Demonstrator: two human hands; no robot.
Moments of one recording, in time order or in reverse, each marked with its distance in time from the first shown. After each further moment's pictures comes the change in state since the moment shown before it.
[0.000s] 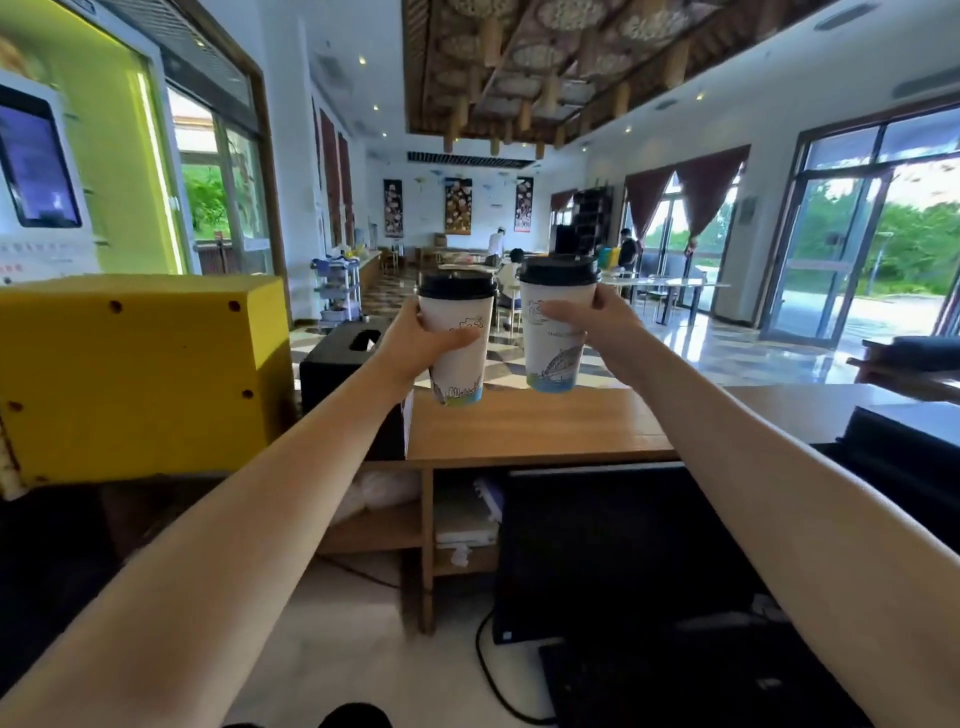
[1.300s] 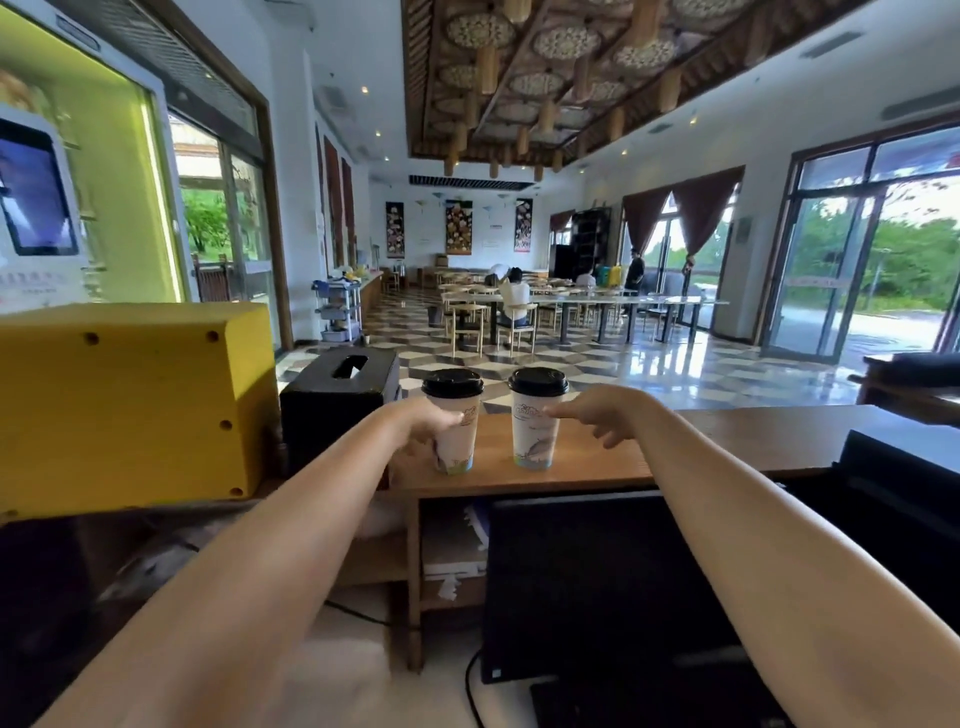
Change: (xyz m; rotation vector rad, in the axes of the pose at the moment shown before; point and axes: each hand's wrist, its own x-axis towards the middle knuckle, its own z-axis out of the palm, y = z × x) left_hand -0.004 -0.008 0.039 0.724 -0.199 -0.585; right_hand 0.003 0.033 -0.020 -0.684 -0.231 0.560
